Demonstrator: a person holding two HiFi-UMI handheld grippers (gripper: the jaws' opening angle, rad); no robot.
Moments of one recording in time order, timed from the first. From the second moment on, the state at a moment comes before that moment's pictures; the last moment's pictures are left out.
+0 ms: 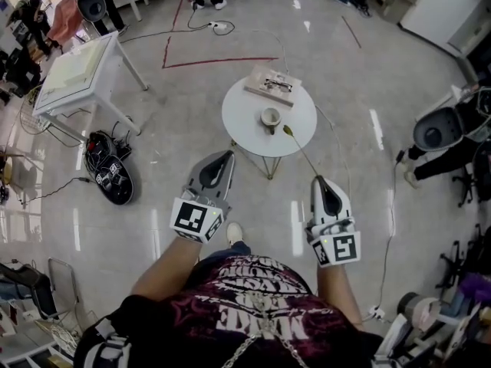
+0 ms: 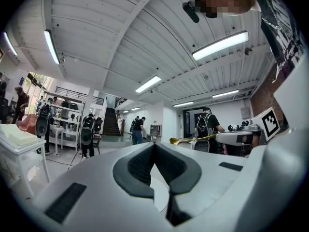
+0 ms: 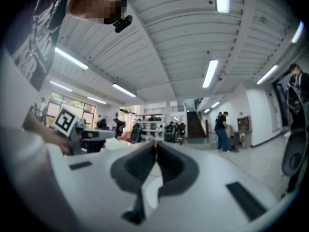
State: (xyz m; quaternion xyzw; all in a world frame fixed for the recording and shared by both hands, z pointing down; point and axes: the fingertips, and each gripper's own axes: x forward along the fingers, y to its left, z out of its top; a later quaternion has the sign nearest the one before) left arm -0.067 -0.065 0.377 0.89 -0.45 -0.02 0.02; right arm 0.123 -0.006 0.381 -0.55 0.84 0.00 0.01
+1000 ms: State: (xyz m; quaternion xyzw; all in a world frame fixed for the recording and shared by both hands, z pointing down) left arm -0.085 -0.118 0.375 0.91 -0.40 -0.05 0.03; right arm 0.095 -0.039 0.354 -0.58 0.81 0.03 -0.01
